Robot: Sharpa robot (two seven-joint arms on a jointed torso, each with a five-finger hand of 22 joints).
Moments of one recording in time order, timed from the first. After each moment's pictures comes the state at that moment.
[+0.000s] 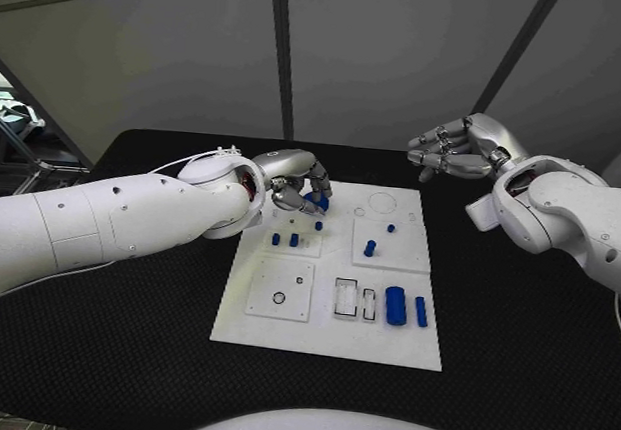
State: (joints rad) left arm 1.21 -0.67 -0.04 1.32 -1.34 -0.25 0.06; left_hand 1.51 -0.13 0.11 0.13 0.07 0.92 0.14 0.28 0.15 0.94 0.08 0.47 0.21 1.43 0.01 1.14 1.21 0.12 1.34 0.11 1.15 1.16; right arm 1.25 -0.79 0.03 1.35 -0.78 -0.31 0.15; right_hand 1.33 -0.11 0.25 0.10 0.34 0.98 0.17 0.13 0.08 1.30 0.09 0.07 0.16 1.43 0.02 0.07 0.41 0.18 1.27 0.13 0.16 0.36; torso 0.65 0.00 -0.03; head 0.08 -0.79
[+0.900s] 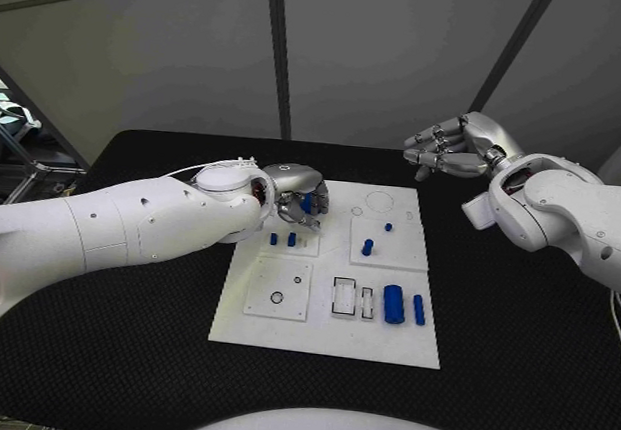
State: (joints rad) left arm 1.19 -0.58 -0.07 1.21 -1.49 -0.17 0.03; left_hand 1.50 -0.13 0.15 0.12 0.07 0.96 0.13 0.25 0.11 0.98 0.07 0.43 0.14 1.46 0.00 1.36 1.31 0.12 1.45 0.10 1.34 1.31; right arm 1.25 -0.79 0.03 1.36 -0.78 -0.31 0.15; right_hand 1.33 -0.11 0.25 0.10 0.34 0.98 0.17 0.13 0.08 1.30 0.09 0.07 0.16 1.43 0.02 0.07 0.41 0.18 1.27 0.13 0.16 0.36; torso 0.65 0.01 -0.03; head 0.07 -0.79
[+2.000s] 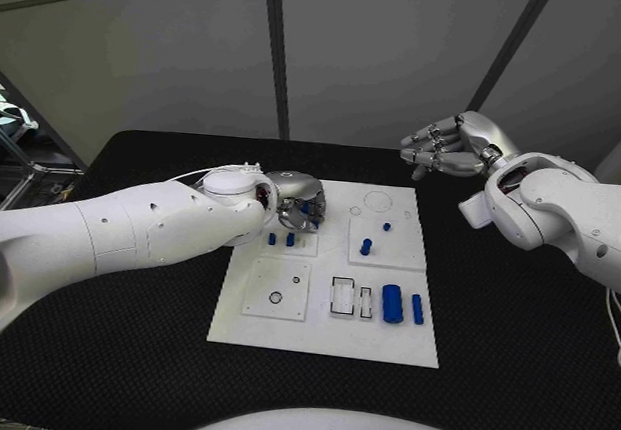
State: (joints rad) left arm 1.18 -0.55 -0.07 1.17 -1.51 -0.13 0.01; left_hand 1.50 -0.13 0.34 0.09 0.08 1.02 0.13 0.21 0.09 1.07 0.07 0.33 0.08 1.47 0.00 1.39 1.30 0.12 1.46 0.09 1.36 1.31; right arm 1.25 -0.78 0.03 1.36 -0.78 -0.31 0.16; right_hand 1.33 -0.11 0.25 0.10 0.34 0.98 0.17 0.13 0.08 1.30 0.09 0.07 0.16 1.43 0.02 0.07 0.41 0.18 1.27 0.13 0.16 0.36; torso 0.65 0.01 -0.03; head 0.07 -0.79
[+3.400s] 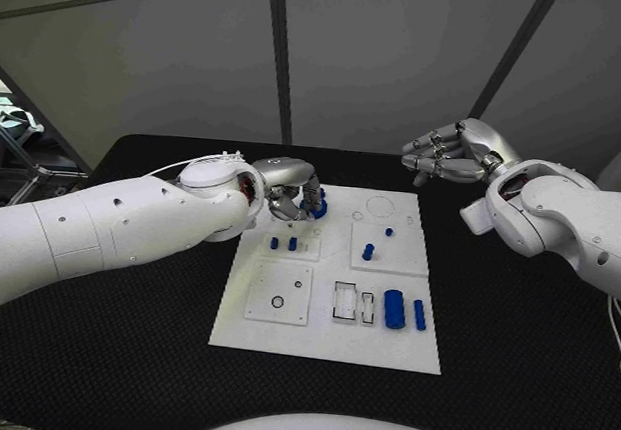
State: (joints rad) left arm 1.17 -0.67 0.02 1.32 -1.49 -0.16 0.01; left_hand 1.44 -0.17 0.47 0.05 0.08 1.07 0.15 0.19 0.08 1.13 0.08 0.29 0.08 1.47 0.00 1.41 1.28 0.12 1.46 0.09 1.38 1.31; right arm 1.25 -0.78 0.03 1.35 -0.78 -0.31 0.16; right_hand 1.33 -0.11 0.25 0.10 0.34 0.98 0.17 0.13 0.08 1.30 0.09 0.07 0.16 1.43 0.02 0.07 0.41 0.18 1.28 0.13 0.16 0.36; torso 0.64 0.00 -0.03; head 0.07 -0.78
